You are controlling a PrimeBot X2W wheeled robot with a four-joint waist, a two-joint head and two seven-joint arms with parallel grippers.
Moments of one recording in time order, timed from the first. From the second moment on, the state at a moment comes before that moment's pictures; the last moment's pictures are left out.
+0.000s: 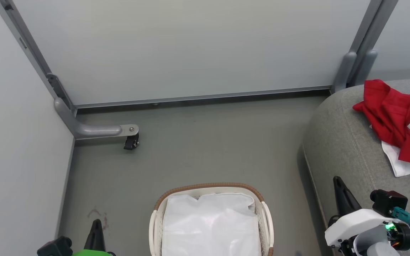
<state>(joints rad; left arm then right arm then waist) 0.00 0.04 -0.04 0.50 -0.53 -0.08 -0.21 -0.10 -0.04 -0.03 0.41 0.35 0.13 -0.21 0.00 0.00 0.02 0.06</state>
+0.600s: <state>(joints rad) -0.01 0.04 0.00 0.44 -0.79 -0.09 -0.13 -0.10 -0.04 -0.05 0.37 0.65 0.13 -0.13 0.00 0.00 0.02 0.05</state>
